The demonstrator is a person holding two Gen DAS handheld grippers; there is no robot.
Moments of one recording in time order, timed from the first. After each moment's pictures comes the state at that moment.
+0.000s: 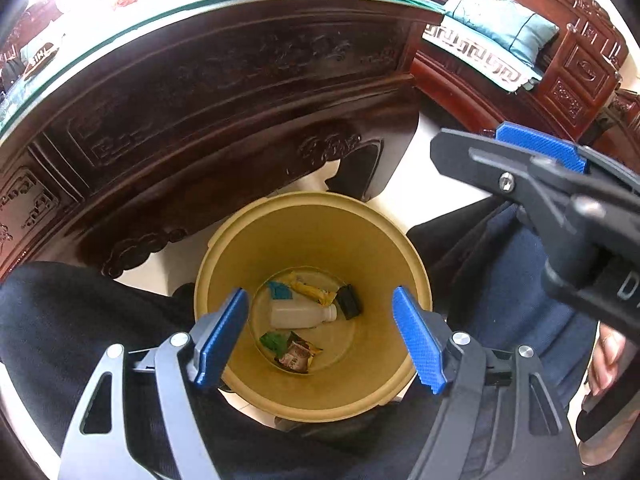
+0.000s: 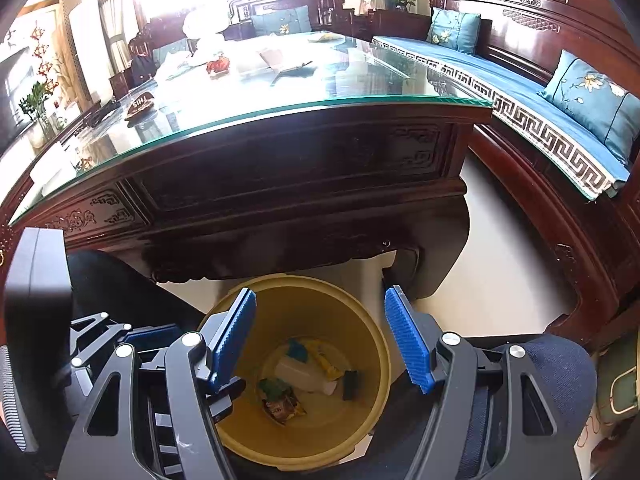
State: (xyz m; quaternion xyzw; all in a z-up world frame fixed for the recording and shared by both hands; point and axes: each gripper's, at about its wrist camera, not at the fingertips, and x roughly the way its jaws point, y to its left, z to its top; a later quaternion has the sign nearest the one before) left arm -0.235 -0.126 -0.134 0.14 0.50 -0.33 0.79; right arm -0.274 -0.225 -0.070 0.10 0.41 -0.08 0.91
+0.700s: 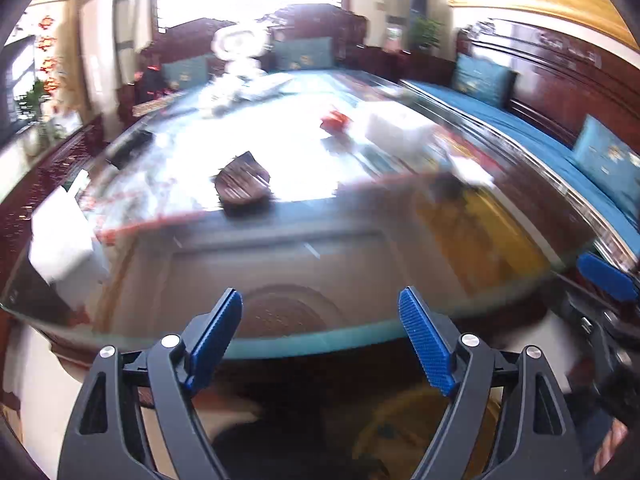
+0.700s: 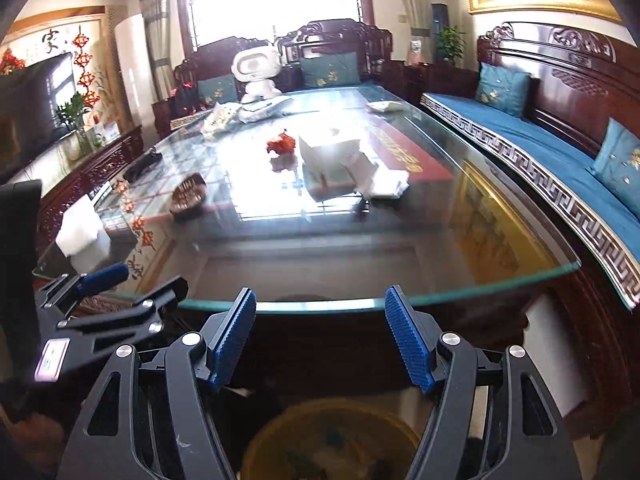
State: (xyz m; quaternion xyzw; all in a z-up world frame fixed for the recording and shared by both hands) left arm -0.076 -0.037 -0.011 0.05 0.35 -0.11 0.93; right arm -0.135 -0.183 0.017 0.07 0.32 -0.01 0.94
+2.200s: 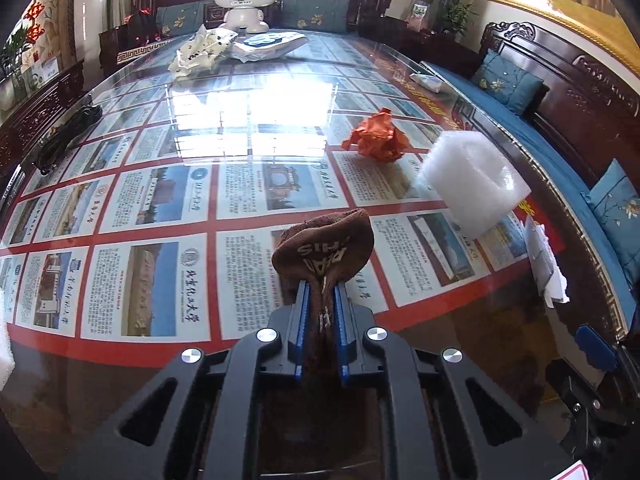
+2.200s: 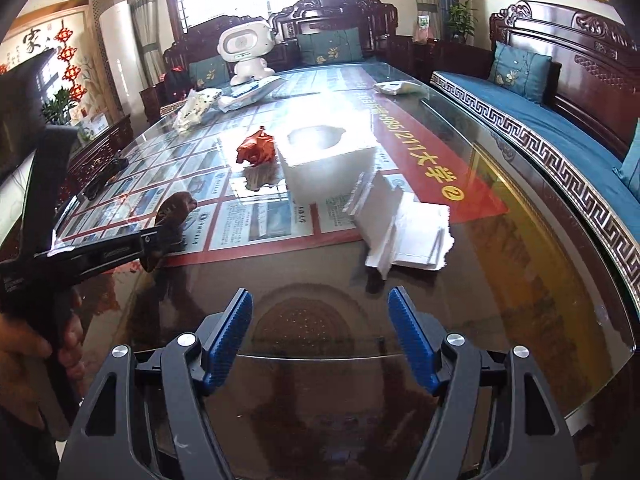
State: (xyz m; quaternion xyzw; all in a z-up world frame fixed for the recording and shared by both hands) left arm 0.104 -0.045 -0.026 -0.01 0.44 -0.14 0.89; right arm -0.011 -0.217 -0.005 0.08 0.37 -0.02 0.93
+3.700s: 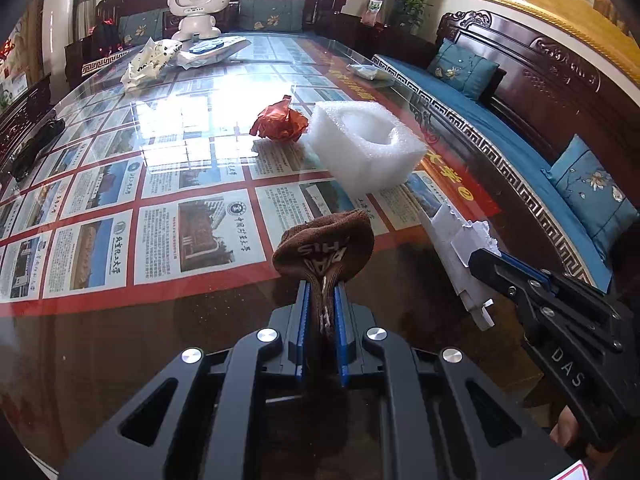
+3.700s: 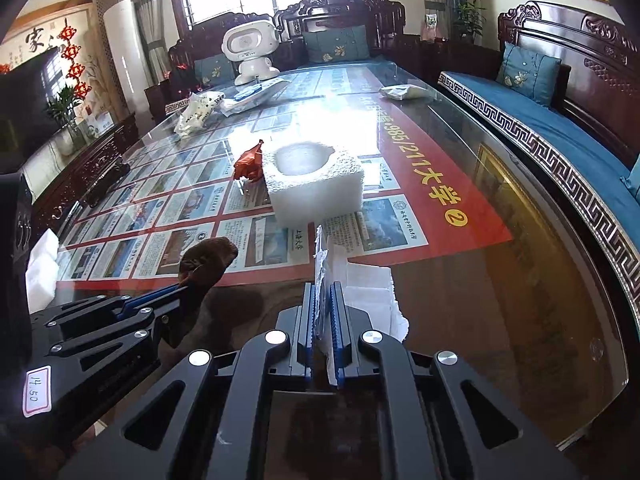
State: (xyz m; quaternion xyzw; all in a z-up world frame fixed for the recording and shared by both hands) left arm 0.052 -0.087 -0.011 0.00 0.44 -0.20 0.88; right arm -0.001 -0.222 0.014 0.08 0.37 0.01 0.93
